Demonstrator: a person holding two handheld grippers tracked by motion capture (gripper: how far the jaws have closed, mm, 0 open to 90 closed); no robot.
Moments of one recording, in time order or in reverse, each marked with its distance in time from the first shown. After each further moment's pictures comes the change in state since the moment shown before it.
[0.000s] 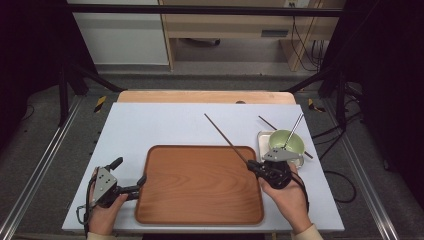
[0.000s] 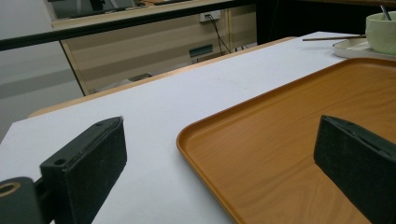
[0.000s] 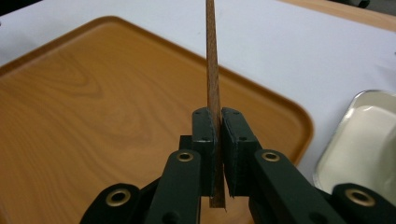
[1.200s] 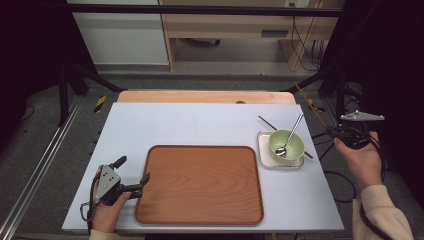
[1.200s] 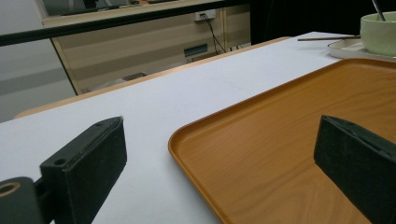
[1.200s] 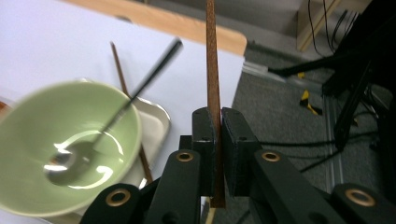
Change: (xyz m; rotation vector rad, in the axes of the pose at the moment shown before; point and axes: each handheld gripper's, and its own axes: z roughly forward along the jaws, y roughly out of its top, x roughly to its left) left arm -0.001 0.000 0.008 0.003 -0.021 -0.009; right arm -0.208 0.011 -0.087 0.062 -0.413 0.090
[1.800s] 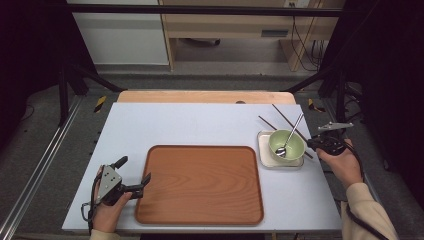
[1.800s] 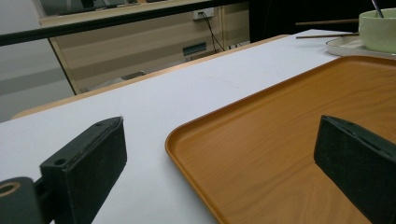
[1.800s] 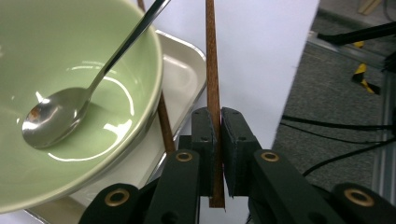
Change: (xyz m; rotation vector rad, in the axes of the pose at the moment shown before) left arm -0.002 0.000 0.001 0.006 -0.005 0.008; right arm 0.012 -0.039 0.069 0.148 0.144 -0.035
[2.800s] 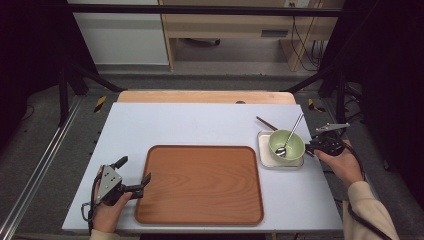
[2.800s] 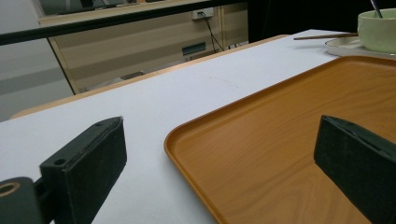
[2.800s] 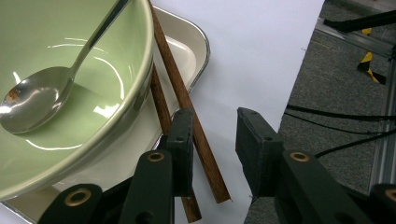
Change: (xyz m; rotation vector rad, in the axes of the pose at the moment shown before) left arm 0.000 0.000 0.000 0.001 -0.004 -0.002; right arm -0.003 -0.004 0.010 0.061 0.011 -0.015
